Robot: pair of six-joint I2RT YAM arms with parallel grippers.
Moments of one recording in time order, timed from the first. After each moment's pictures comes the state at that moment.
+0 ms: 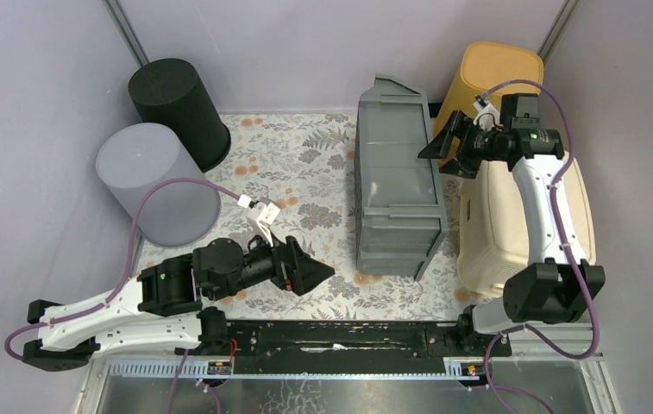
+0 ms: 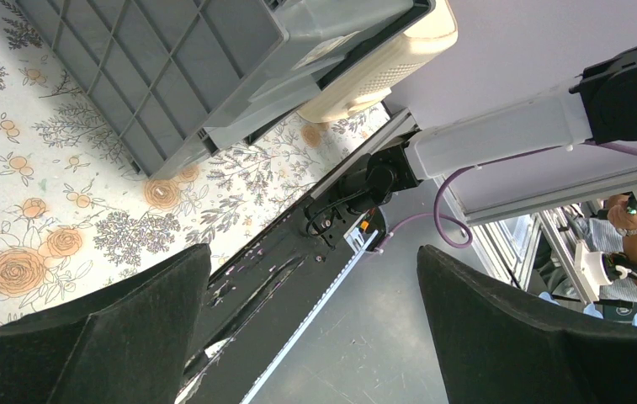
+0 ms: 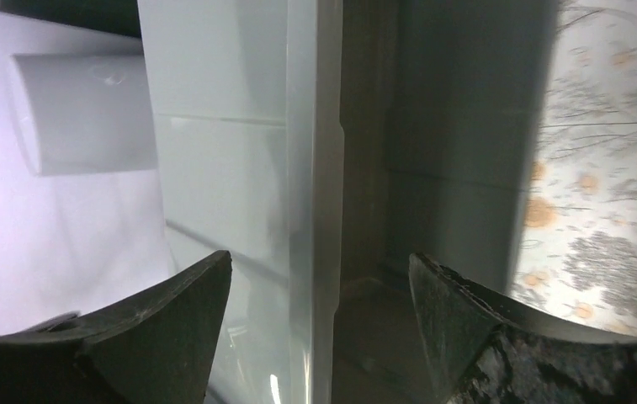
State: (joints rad) left arm -1.30 0.68 0.90 -0.49 -0.25 -0.79; right arm -0.05 1.45 1.58 -1.00 -0.61 0.40
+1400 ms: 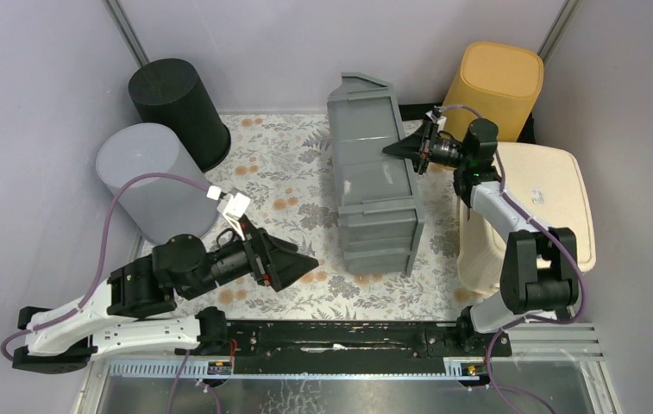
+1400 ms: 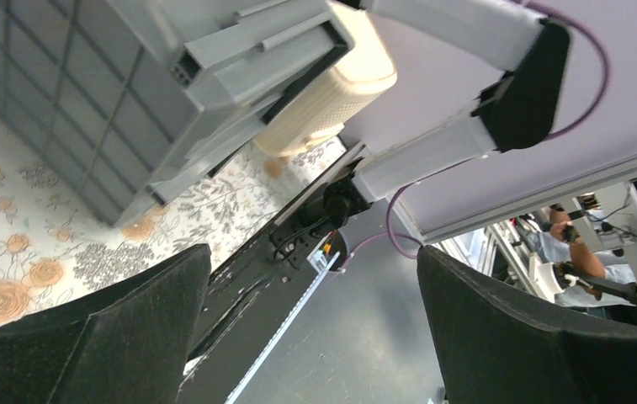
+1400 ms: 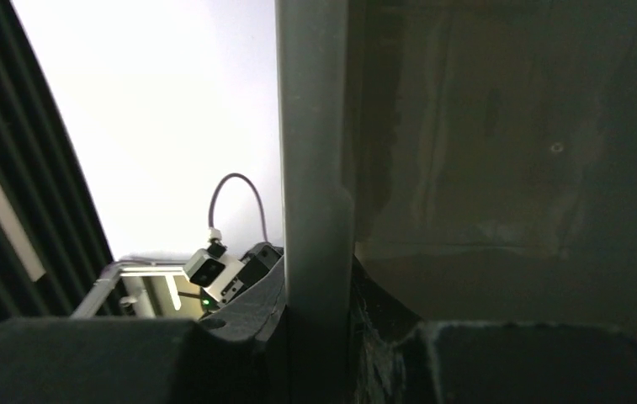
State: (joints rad) left arm -1.30 0.63 1.00 -0.54 -0.25 -0.78; right arm 0.07 1.51 1.01 0.47 -1.18 1.52
